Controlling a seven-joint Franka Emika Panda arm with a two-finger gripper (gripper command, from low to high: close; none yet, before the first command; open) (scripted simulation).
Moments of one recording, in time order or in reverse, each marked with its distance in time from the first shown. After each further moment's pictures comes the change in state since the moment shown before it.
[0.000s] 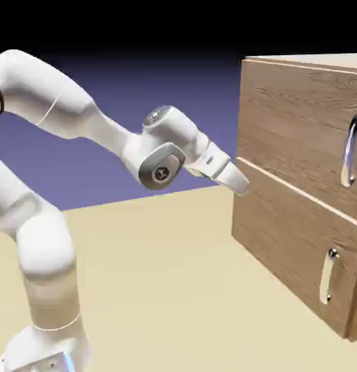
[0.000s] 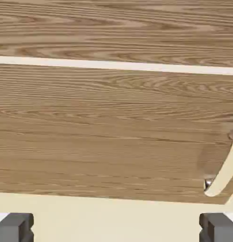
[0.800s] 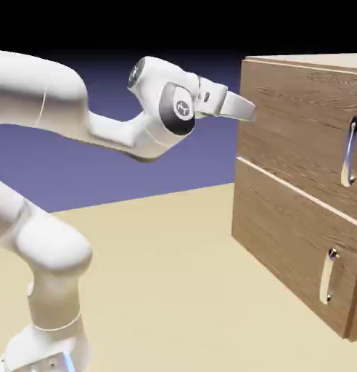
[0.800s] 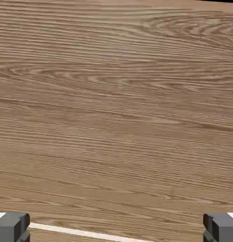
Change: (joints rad) arm 0.460 -0.164 -0.488 0.284 -1.044 -0.030 0.705
